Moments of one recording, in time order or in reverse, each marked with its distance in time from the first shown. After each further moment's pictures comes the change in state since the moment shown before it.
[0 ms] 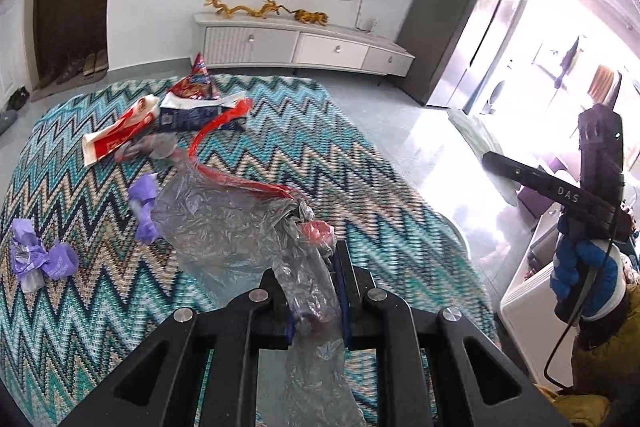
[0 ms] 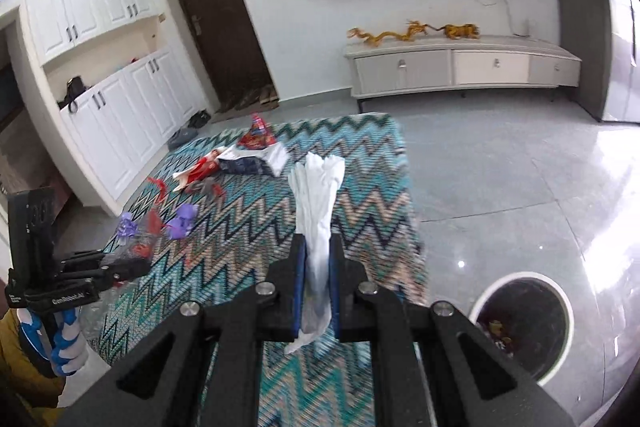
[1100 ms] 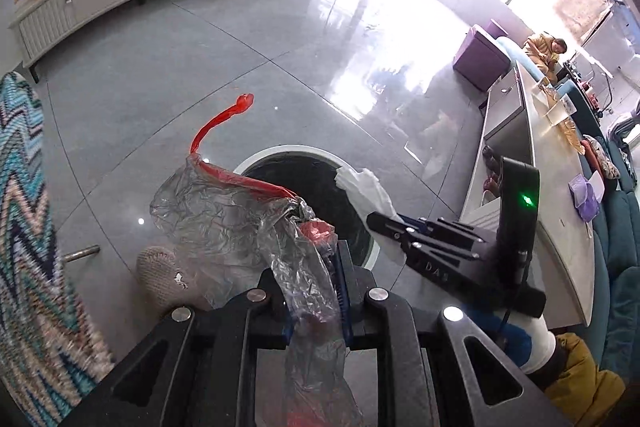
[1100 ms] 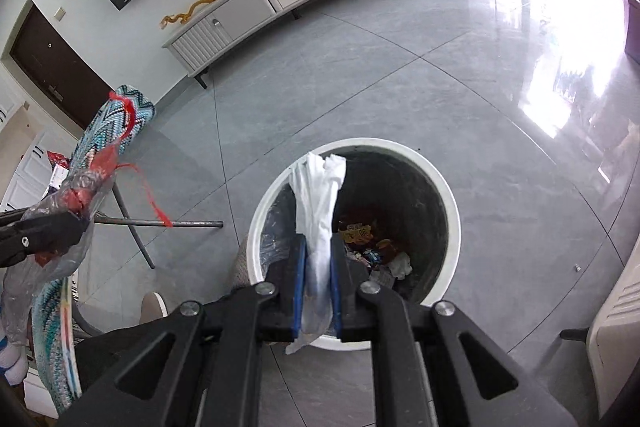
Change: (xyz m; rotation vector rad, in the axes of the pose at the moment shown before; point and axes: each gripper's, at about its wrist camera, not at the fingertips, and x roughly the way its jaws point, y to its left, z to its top) left arm 0.289 -0.296 0.045 0.299 0.442 -0.223; right arm 0.038 -0.300 -0.143 0.490 0.156 -0.239
